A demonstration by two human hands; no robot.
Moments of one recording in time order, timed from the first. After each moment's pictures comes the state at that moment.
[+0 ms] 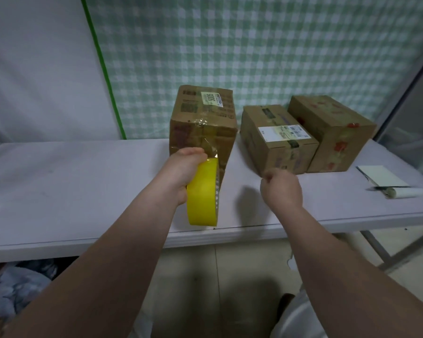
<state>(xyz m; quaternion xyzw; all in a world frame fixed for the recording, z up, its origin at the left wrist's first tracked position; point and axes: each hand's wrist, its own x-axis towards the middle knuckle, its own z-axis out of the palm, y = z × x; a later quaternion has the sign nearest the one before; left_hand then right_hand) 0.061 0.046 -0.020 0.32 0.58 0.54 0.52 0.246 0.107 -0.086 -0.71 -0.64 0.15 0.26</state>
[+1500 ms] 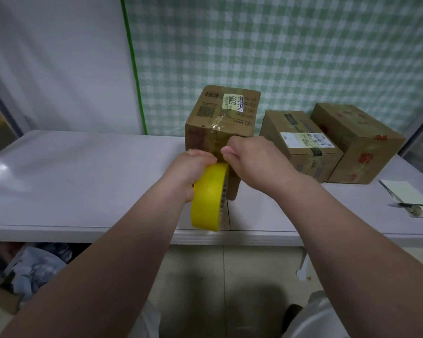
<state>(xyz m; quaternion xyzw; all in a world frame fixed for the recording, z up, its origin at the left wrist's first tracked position) 0.034 0.040 -0.028 0.30 0.60 0.55 0.50 0.171 0.069 0.006 -0.41 -0.90 0.03 0.16</state>
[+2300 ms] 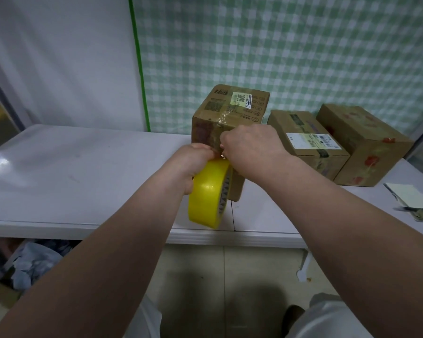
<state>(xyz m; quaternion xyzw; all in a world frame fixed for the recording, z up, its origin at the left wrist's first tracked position) 0.020 0.044 -0.020 0.33 0.61 0.51 0.51 0.134 0.067 0.031 -0.40 -0.89 -0.21 0.00</state>
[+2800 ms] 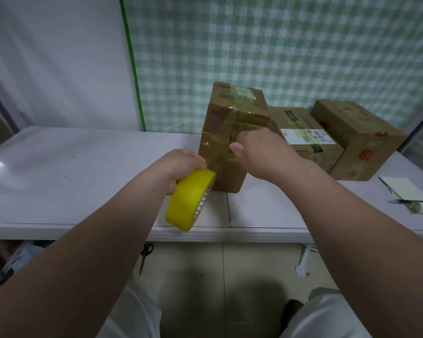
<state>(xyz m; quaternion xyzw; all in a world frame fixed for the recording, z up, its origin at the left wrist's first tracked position) 0.003 0.044 -0.032 0.39 0.67 0.41 0.48 0.169 0.083 0.015 -0.49 -0.87 -0.01 0.06</state>
